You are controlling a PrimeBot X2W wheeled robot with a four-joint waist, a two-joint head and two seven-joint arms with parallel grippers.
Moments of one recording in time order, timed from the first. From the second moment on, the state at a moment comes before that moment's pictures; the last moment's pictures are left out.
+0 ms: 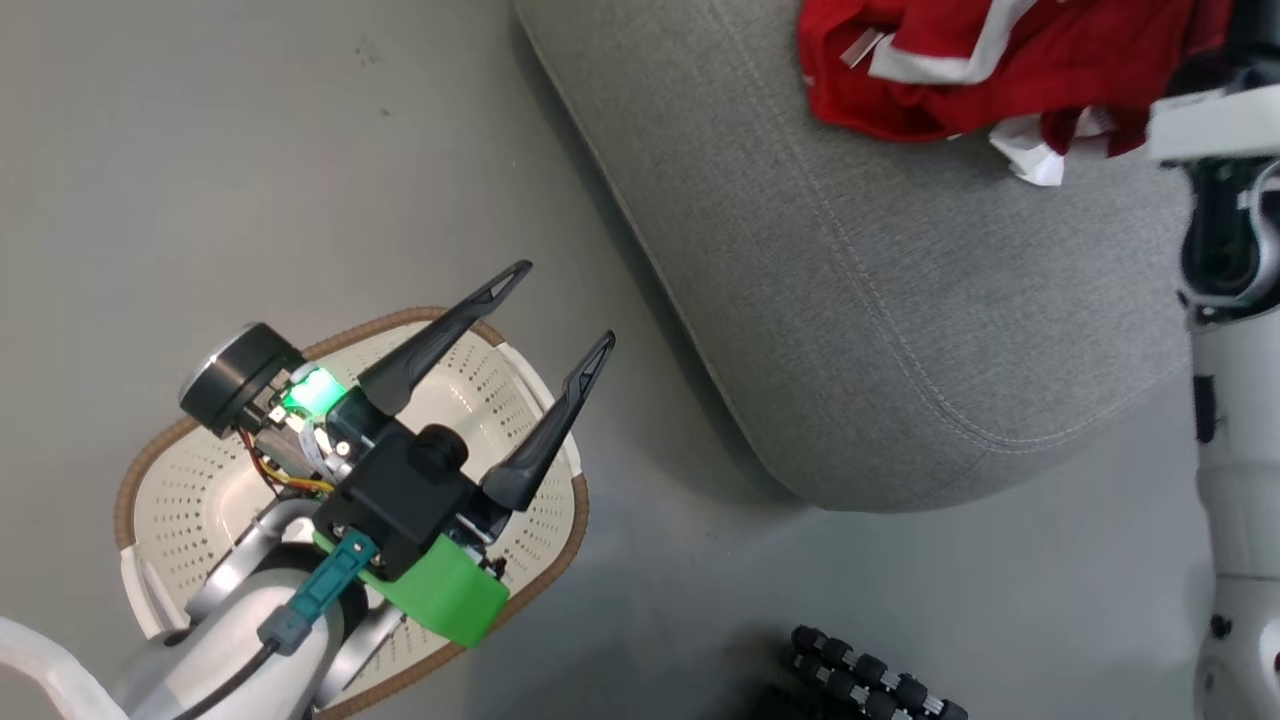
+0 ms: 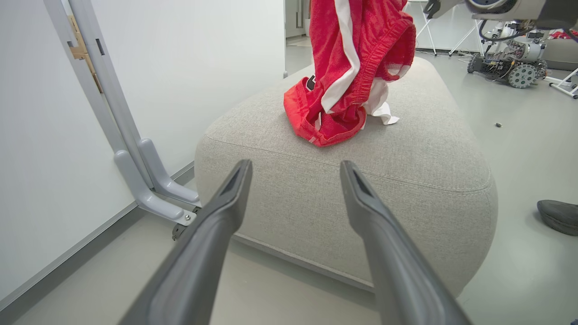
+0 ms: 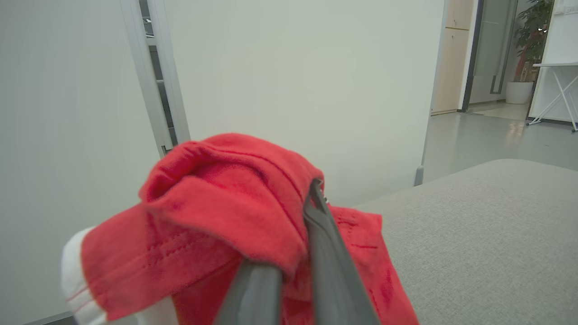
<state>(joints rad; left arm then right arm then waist) -0.39 0.48 -0.59 -0.27 -0.20 -0.10 0.00 -0.77 -0.19 -0.09 0.31 0.43 0.13 -0.26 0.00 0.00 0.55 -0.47</state>
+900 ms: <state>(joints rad) -0.54 0.49 -0.58 -0.23 -0.18 -0.11 -0.06 -0.88 -0.28 -0.43 0.67 0.36 0.13 -0.26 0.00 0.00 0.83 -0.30</state>
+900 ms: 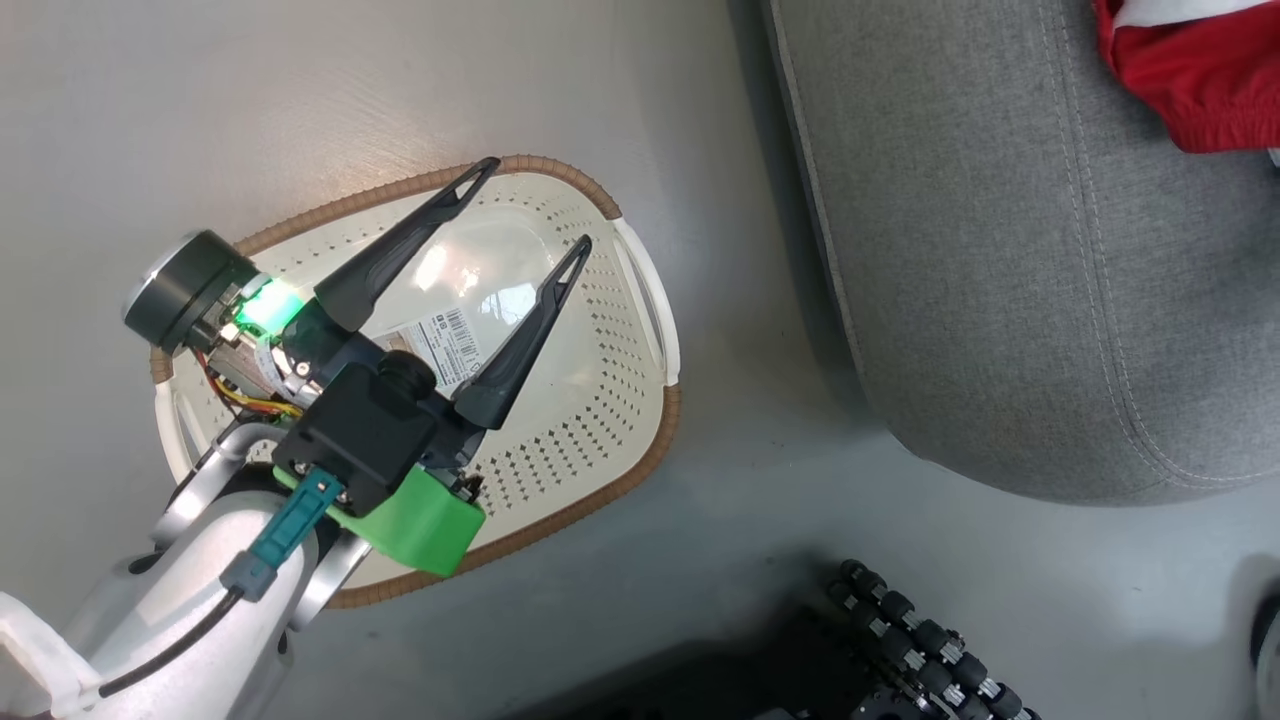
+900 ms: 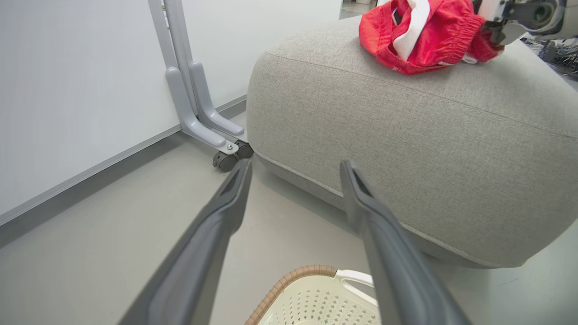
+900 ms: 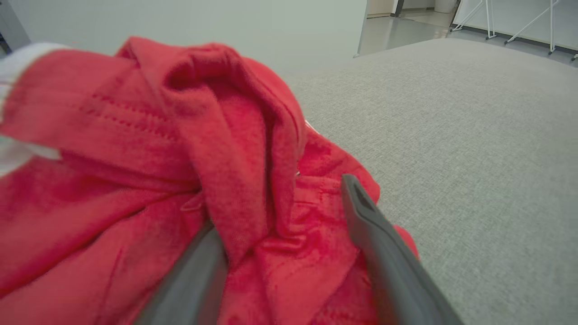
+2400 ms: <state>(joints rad) -0.19 0.23 -0.17 0.04 -0.32 0.09 -0.26 -0.14 -0.05 -0.01 0.02 0.20 0.13 -0.23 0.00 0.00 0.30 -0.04</state>
